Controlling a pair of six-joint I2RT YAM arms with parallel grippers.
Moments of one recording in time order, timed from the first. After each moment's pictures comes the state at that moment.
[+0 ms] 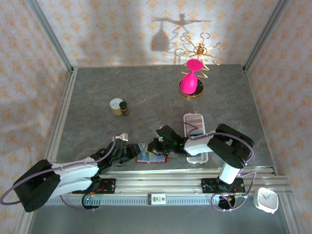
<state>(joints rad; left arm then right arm) -0.74 1.03 0.10 0.25 0.06 -1.17 0.96 1.71 0.62 0.37 -0.38 1.21</state>
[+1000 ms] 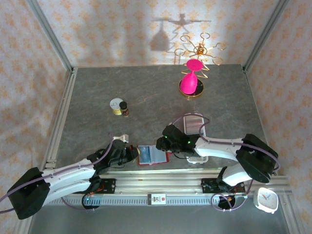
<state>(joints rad) -0.77 0.89 0.14 0.04 0.07 -1.12 0.97 1.42 0.65 -0.15 -0.03 1.03</state>
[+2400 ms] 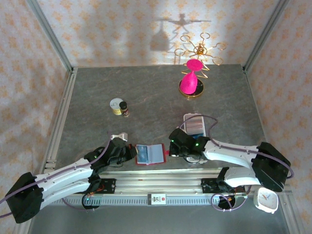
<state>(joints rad) -0.77 0.81 0.21 -0.15 0.03 -1.07 0.97 1.25 0.60 -0.38 0.01 0.95</state>
